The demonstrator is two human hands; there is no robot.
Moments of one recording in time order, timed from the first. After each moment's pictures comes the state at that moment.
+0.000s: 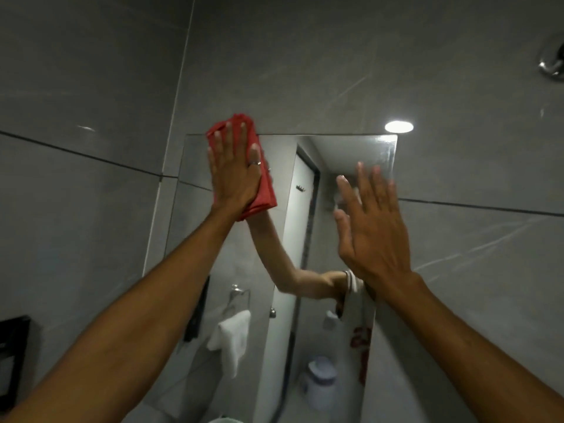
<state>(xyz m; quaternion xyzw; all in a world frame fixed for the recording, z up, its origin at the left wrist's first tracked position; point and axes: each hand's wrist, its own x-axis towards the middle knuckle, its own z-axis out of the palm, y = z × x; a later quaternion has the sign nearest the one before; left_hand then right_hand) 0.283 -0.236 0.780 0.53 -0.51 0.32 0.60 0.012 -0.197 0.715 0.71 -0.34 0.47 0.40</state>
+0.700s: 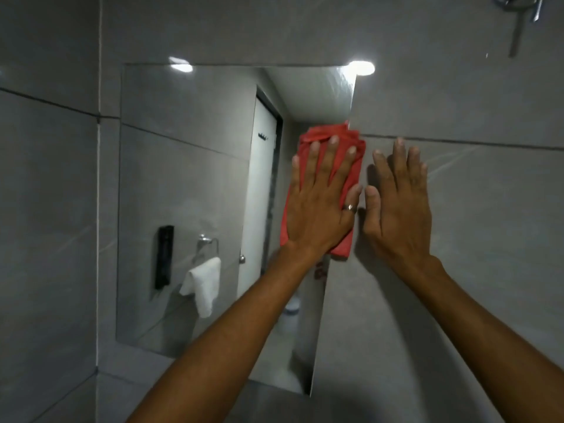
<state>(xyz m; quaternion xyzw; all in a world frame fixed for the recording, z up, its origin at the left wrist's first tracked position) 0.058 -0.208 0.645 0.40 -0.64 0.36 0.54 -0.080 -0.170 0.654 0.65 -0.40 0.52 0.38</state>
